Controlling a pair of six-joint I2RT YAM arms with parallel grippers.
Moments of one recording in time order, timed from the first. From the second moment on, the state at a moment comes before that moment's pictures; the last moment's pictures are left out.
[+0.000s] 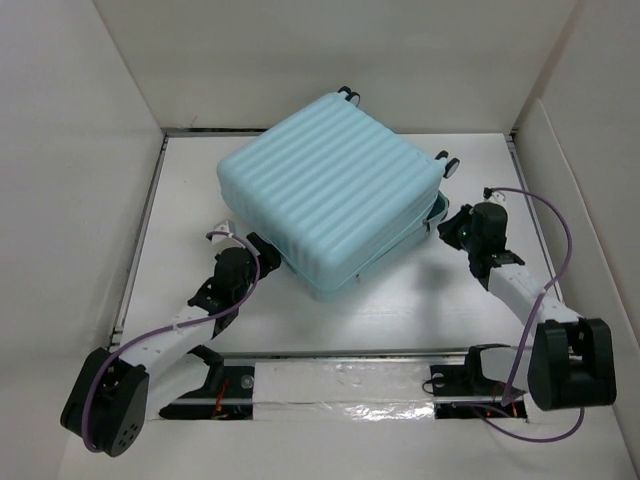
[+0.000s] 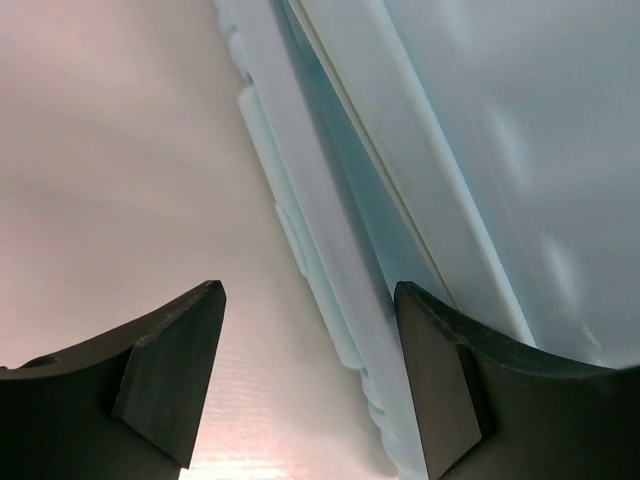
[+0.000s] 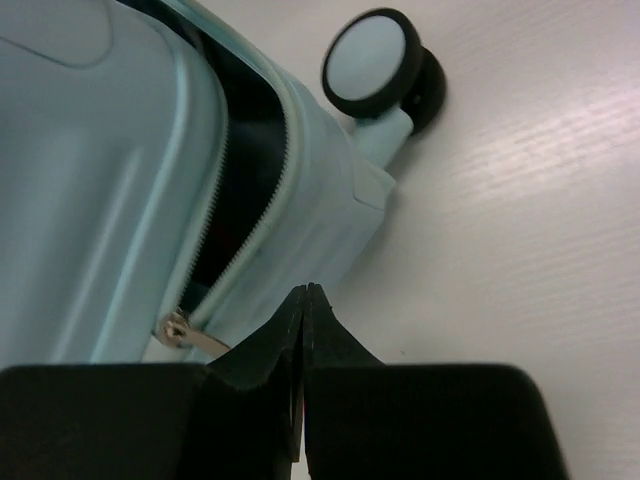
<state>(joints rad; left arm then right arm) -0.48 0.97 0.28 0.23 -0.29 -0.82 0.06 1.16 0.58 0.10 0.00 0.60</state>
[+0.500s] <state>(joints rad) -0.61 1.01 0.29 0.30 -0.28 -0.78 0.05 1.68 1.02 0.22 -0.16 0.52</state>
